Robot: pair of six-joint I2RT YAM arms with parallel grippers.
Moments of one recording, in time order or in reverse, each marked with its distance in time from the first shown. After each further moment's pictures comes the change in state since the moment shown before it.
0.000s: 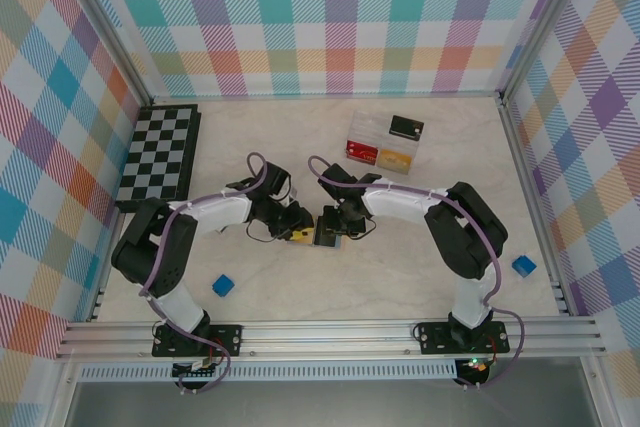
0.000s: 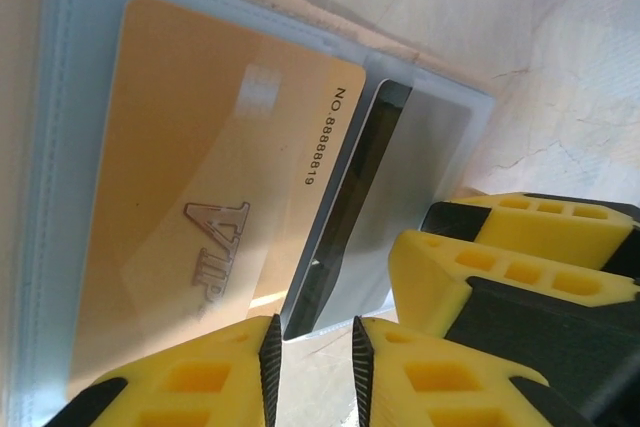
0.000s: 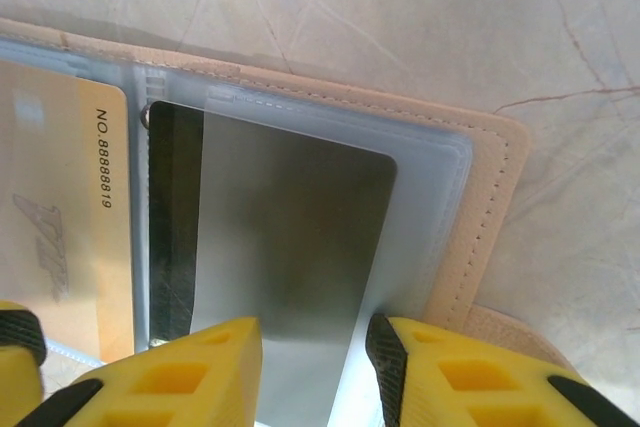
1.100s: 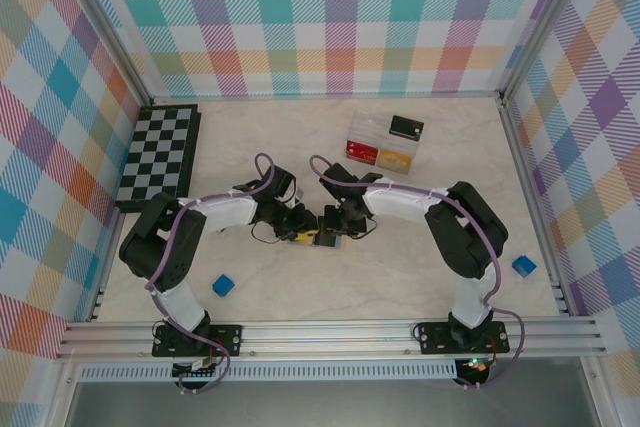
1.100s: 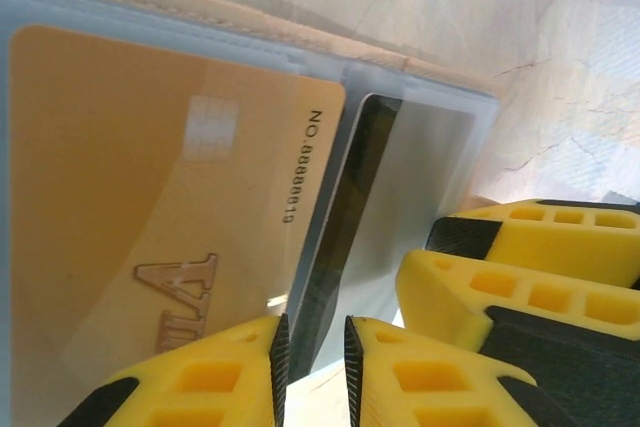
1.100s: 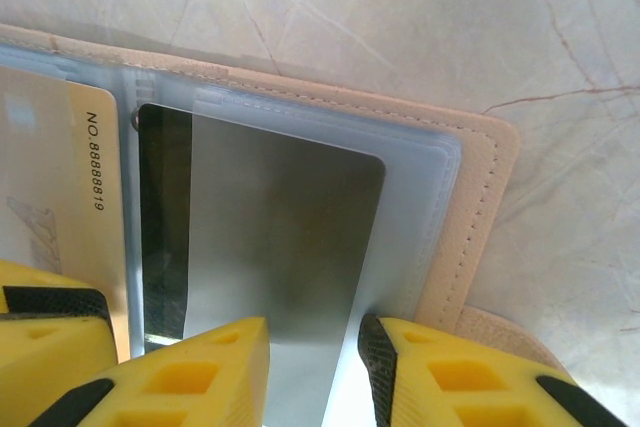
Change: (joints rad) left arm -0.023 0.048 -0.005 0.068 -0.005 0.040; right arm -0.014 0.000 -0.003 0.000 -0.012 0.000
